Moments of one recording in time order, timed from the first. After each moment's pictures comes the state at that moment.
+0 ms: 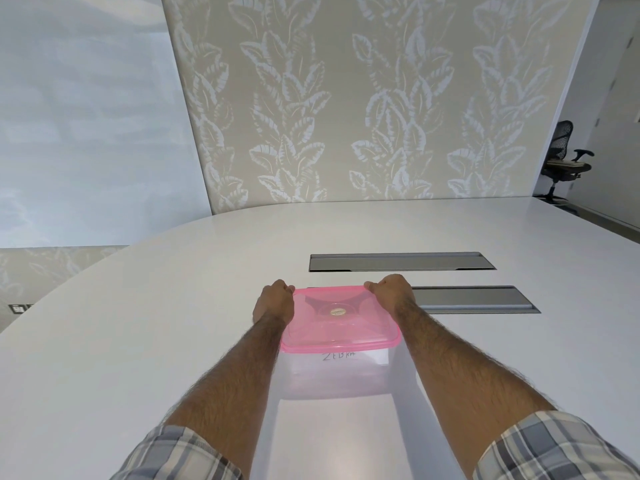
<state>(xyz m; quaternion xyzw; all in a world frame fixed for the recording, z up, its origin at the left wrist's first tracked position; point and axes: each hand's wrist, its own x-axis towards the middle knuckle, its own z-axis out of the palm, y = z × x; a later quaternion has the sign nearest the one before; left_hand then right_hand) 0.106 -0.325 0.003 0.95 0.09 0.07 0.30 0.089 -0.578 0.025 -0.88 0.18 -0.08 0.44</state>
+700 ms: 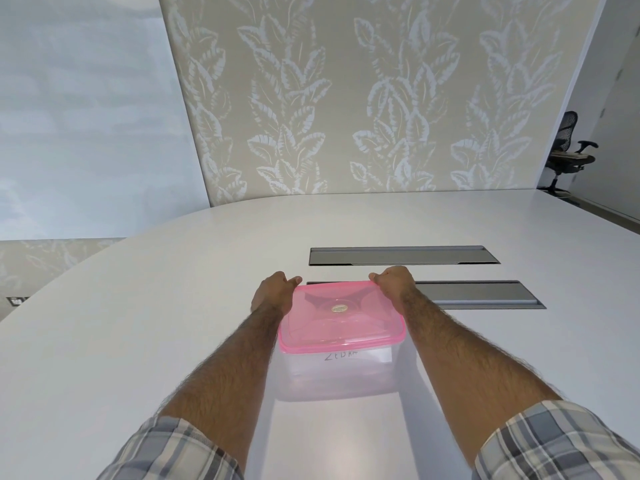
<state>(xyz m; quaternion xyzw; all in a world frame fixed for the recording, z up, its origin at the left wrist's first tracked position) 0.117 -0.323 0.009 0.95 0.08 0.05 0.31 0.116 -0.586 0.018 -0.86 0.18 -0.06 0.48</state>
